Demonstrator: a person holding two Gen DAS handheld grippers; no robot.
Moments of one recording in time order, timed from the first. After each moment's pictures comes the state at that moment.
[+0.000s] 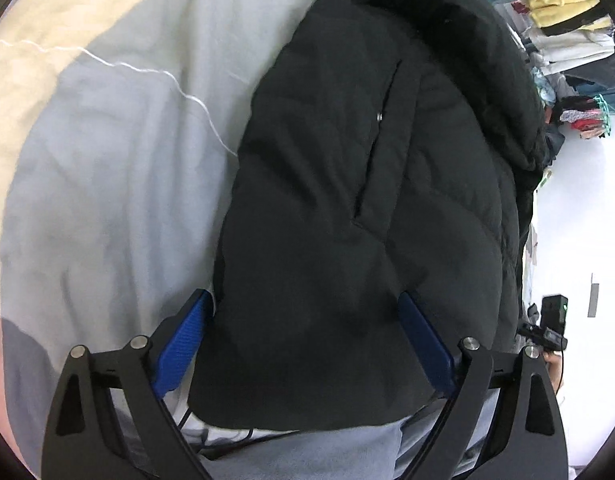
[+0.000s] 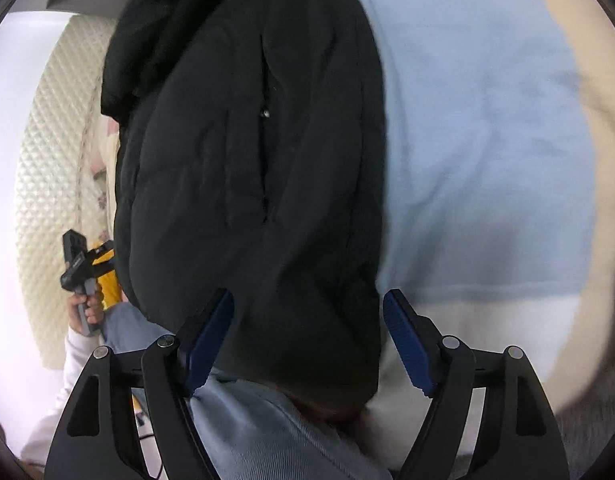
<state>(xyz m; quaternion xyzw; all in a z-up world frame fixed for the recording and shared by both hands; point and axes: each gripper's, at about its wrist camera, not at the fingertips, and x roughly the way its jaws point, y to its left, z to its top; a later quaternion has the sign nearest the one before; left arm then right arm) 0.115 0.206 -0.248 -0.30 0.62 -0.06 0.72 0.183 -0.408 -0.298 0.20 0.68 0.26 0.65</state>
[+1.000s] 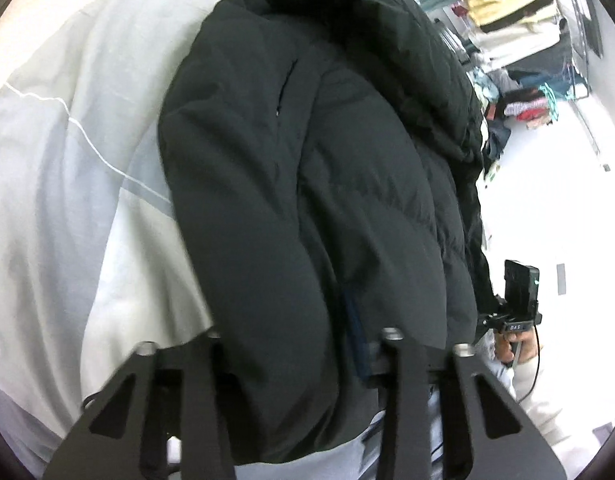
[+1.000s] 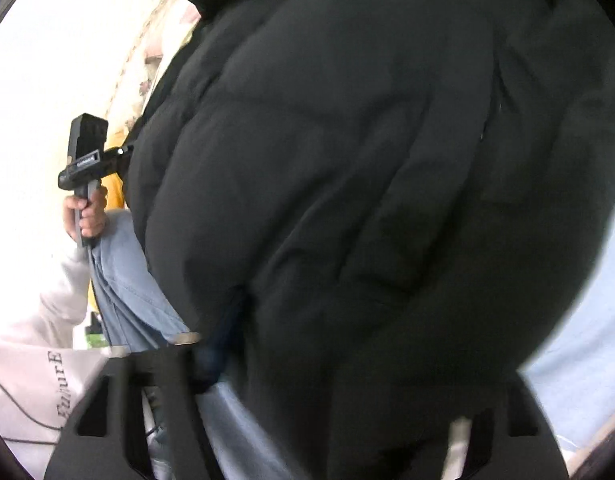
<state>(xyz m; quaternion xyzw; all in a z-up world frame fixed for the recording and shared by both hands) 0.103 0.171 -0.224 -0.33 0.54 -0.14 0.76 0.185 -0.319 -0.252 0.06 0.65 0.40 0.65</state>
